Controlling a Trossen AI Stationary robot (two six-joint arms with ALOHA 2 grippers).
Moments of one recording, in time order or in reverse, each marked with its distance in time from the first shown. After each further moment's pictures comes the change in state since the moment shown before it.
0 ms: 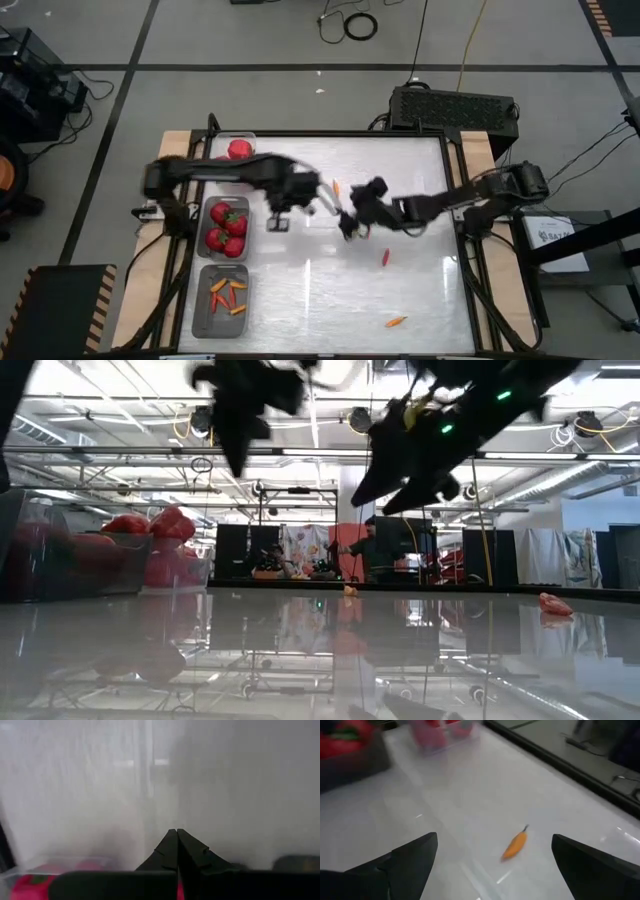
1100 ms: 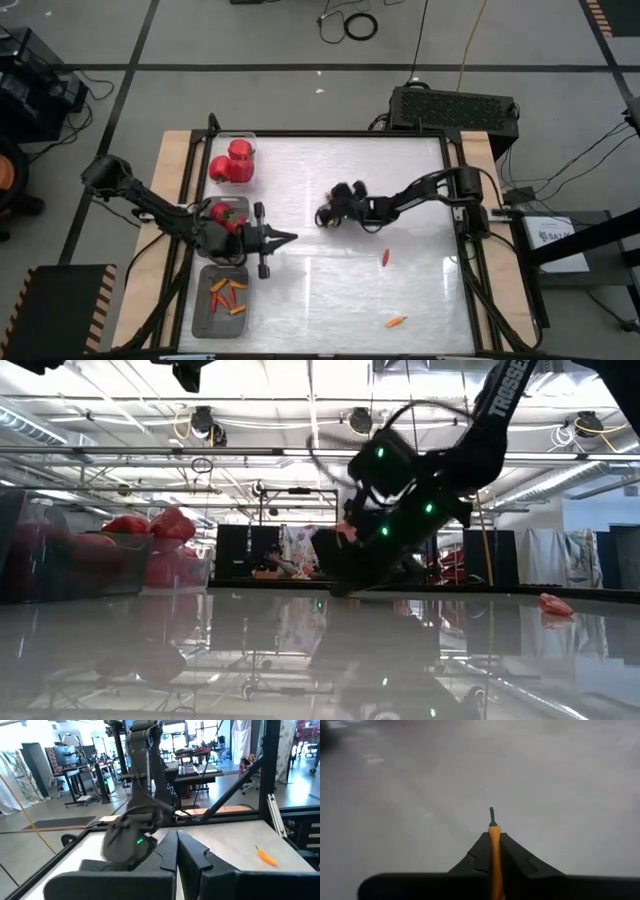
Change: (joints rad) left arm -0.536 -0.534 -1.113 2.119 -0.519 0.070; right arm -0.140 0.484 0.091 0.338 -0.083 0.148
